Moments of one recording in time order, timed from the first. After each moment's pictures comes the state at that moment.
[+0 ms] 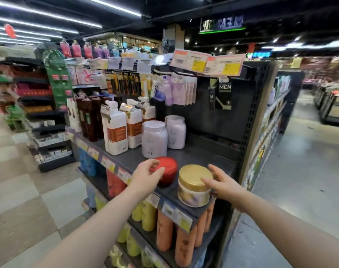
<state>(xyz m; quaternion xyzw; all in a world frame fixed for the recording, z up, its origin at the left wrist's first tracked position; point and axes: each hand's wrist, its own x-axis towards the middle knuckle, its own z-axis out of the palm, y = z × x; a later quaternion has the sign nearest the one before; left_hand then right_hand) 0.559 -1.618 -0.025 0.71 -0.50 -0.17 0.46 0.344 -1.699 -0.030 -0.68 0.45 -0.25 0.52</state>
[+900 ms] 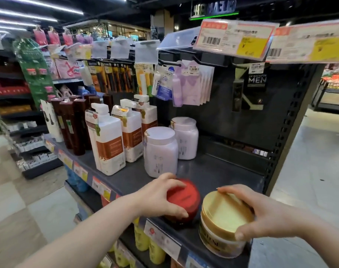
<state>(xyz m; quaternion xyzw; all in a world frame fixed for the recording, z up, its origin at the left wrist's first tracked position) 0.630 -1.701 -0.014 0.62 -0.74 -0.25 0.13 0.361 -1.751 -0.011 -0.86 0.37 -0.02 0.35</state>
